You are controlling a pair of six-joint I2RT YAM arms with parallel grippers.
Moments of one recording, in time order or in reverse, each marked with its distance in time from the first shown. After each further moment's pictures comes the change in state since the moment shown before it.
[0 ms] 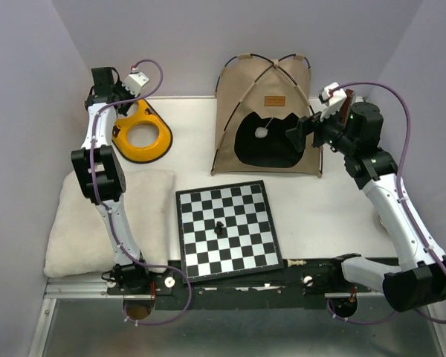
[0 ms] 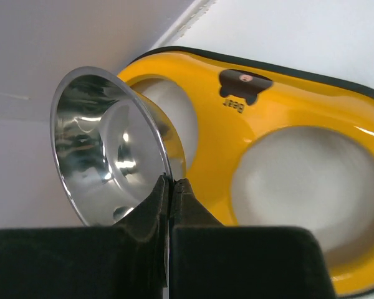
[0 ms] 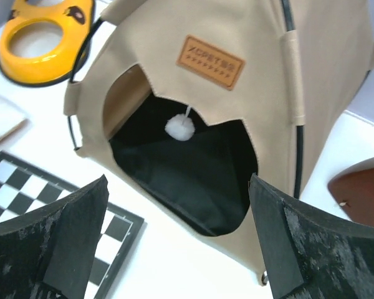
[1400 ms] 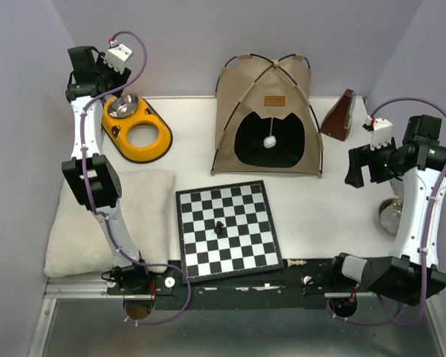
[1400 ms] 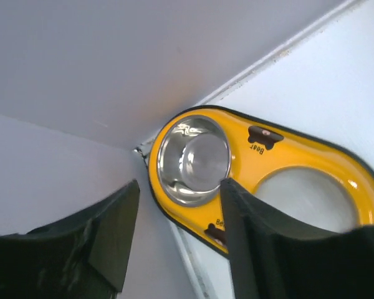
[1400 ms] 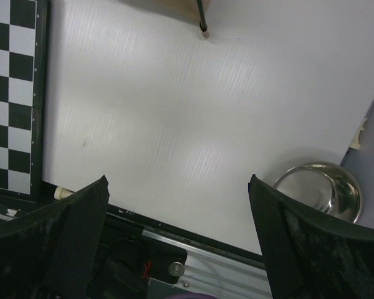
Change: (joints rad) left arm 0.044 -0.079 0.117 -0.011 0.096 -0.094; right arm -0.578 0.037 0.250 -1.039 -0.106 -0.472
